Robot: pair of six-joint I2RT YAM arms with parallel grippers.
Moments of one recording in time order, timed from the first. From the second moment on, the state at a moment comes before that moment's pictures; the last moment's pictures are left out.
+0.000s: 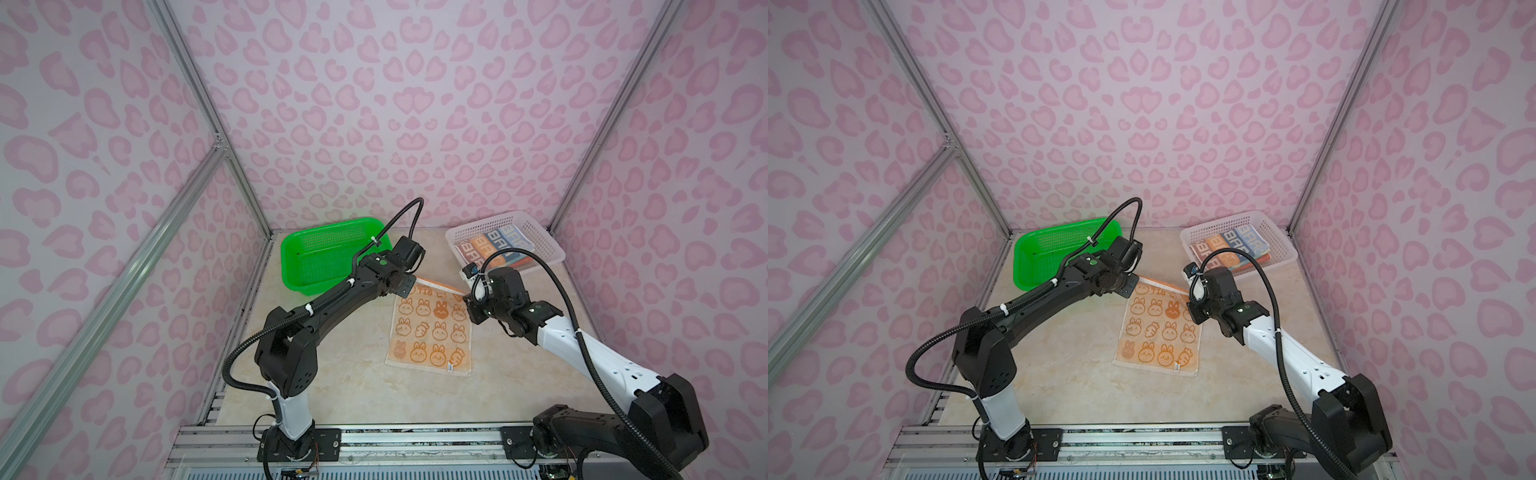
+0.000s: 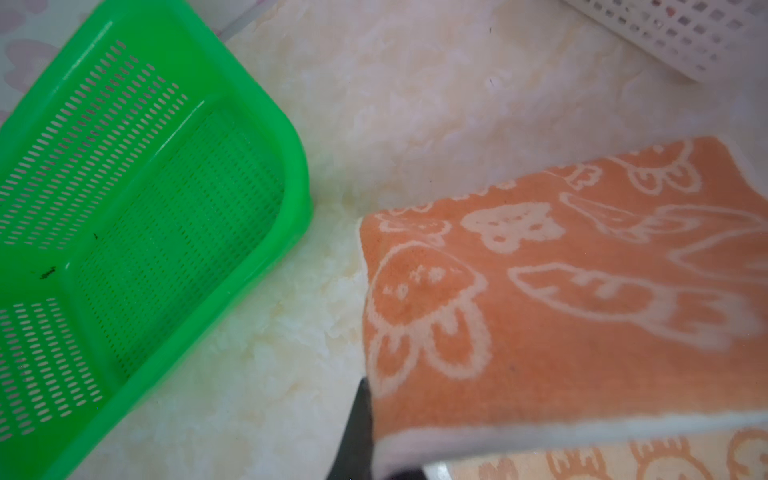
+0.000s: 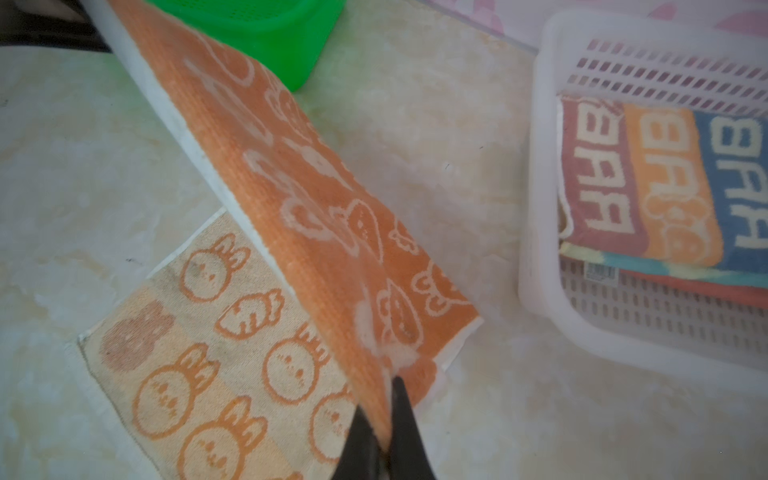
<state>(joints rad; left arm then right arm) -0.72 1.81 1.58 -0.82 -0.28 -0.08 0.50 1.24 0.84 -0.35 -0.07 -0.10</state>
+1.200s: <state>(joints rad) -0.87 1.66 1.10 -0.76 -0.14 -0.28 0.81 0.93 0.42 -0.36 0.01 0.37</state>
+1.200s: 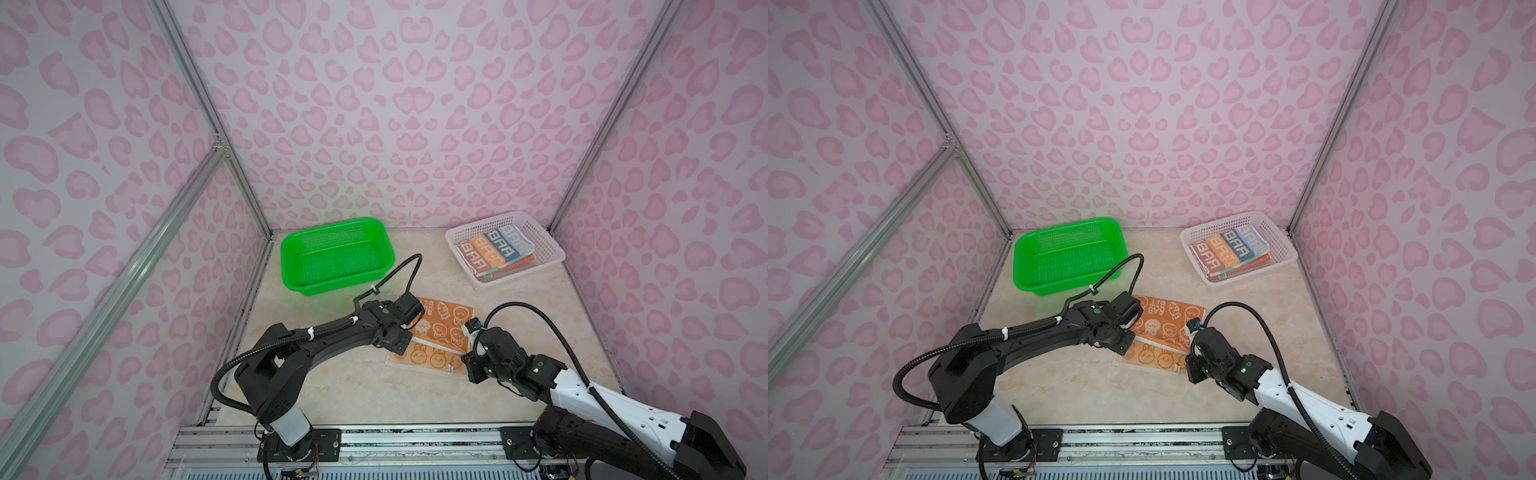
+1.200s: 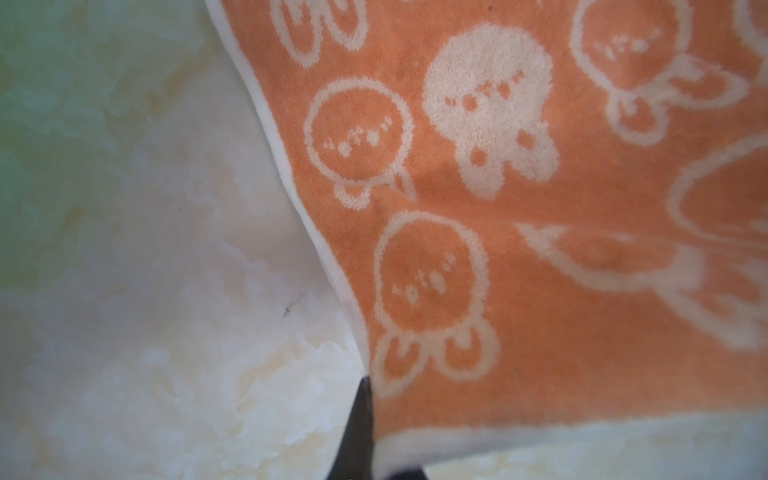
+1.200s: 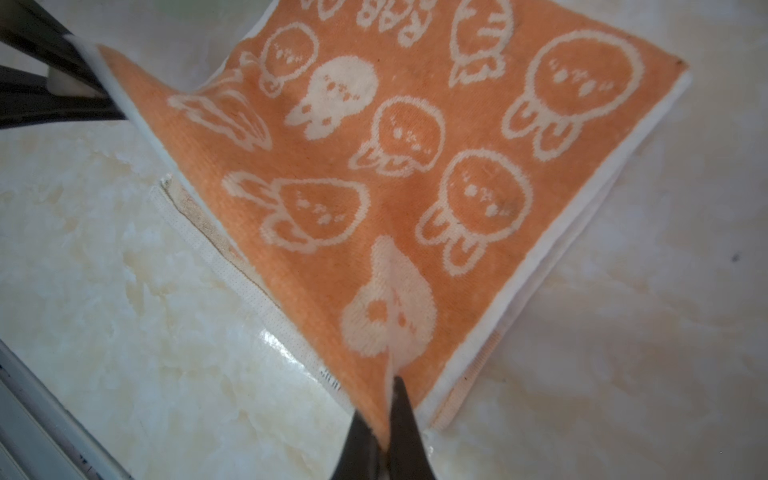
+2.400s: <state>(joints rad) -0.88 1.47 1.02 -0.77 -0.24 -0.40 0.99 0.80 0.42 -0.56 0.07 0.47</state>
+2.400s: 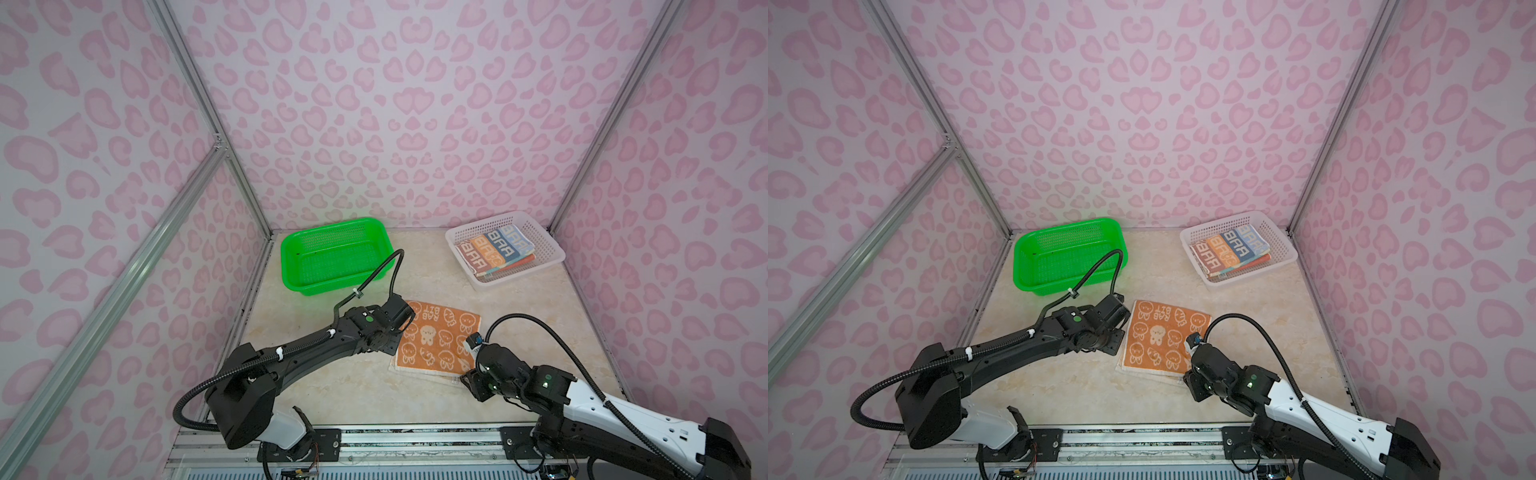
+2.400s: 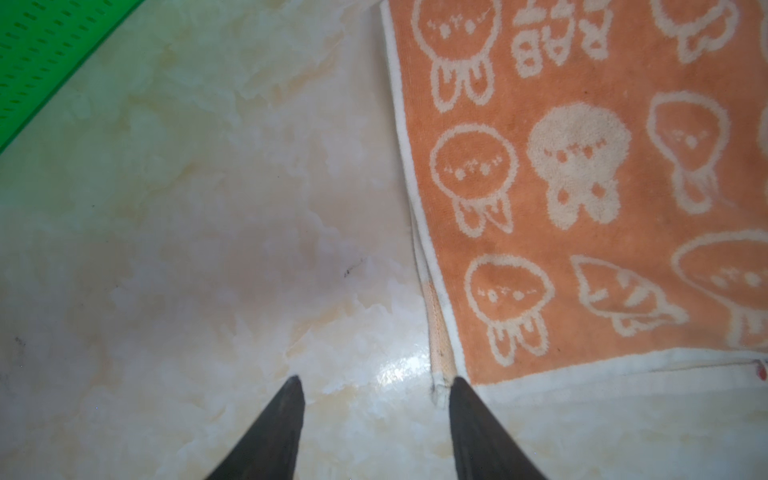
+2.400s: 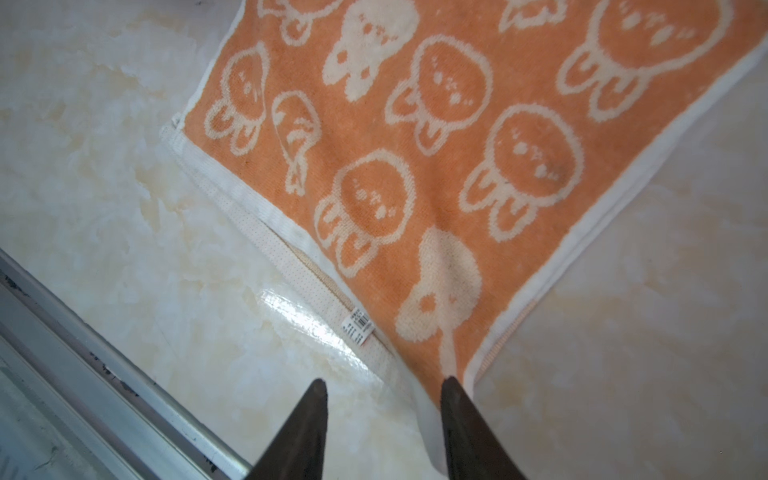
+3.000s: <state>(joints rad) -0.90 1.51 0.94 -0.73 0.00 -0.51 0.99 0.88 0.40 -0.50 0.15 0.51</state>
